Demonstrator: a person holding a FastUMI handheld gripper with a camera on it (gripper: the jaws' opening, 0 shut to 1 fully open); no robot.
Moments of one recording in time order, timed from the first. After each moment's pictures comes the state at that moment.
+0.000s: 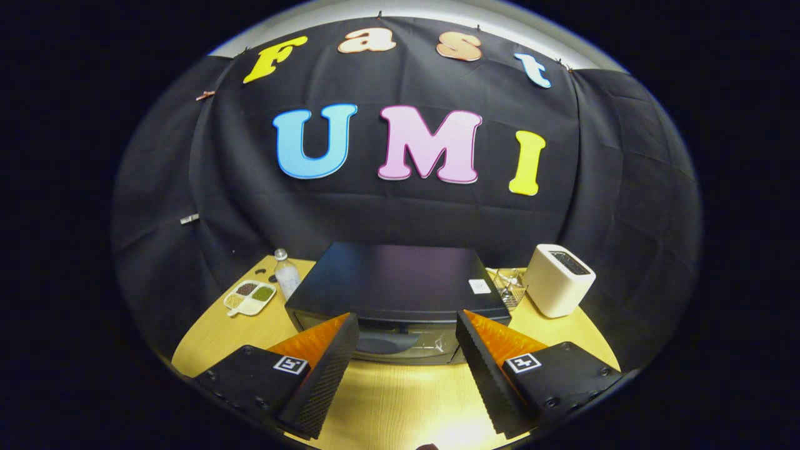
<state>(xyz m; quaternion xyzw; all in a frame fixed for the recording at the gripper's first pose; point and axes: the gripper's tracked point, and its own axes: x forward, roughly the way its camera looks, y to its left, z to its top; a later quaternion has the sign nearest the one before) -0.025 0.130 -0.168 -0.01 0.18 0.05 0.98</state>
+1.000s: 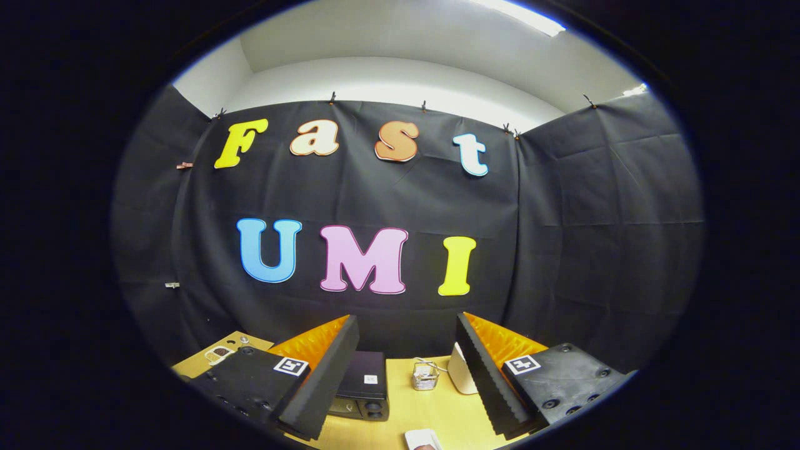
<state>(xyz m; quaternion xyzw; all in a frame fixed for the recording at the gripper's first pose) -0.055 -0.060 0.043 0.00 -0.02 -0.01 1.00</state>
